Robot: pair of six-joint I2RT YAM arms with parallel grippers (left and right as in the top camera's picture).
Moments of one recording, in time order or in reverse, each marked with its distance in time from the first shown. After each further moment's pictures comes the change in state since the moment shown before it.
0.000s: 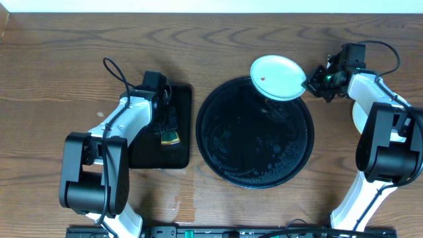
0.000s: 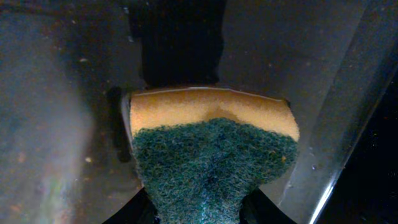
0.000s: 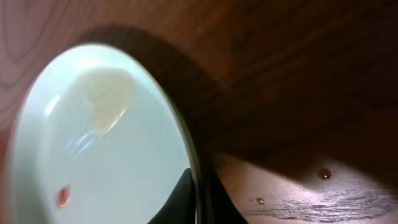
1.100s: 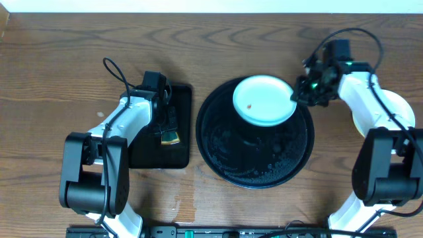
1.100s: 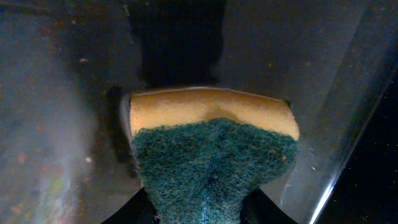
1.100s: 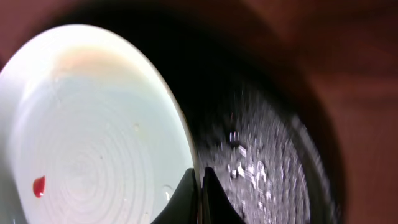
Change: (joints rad) left arm 0.000 0.000 0.000 0.000 0.000 0.002; right arm 0.158 -0.195 0.006 -0.403 0.103 -0.380
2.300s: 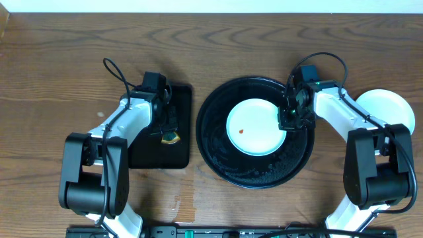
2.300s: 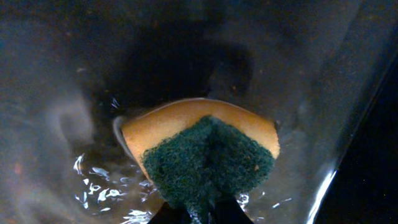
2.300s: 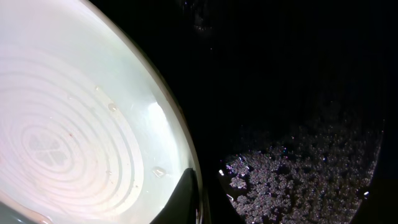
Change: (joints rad) left arm 0.000 -0.006 -0.017 0.041 0.003 0.002; right arm 0.134 -0.002 -0.203 0.043 0.174 -0.023
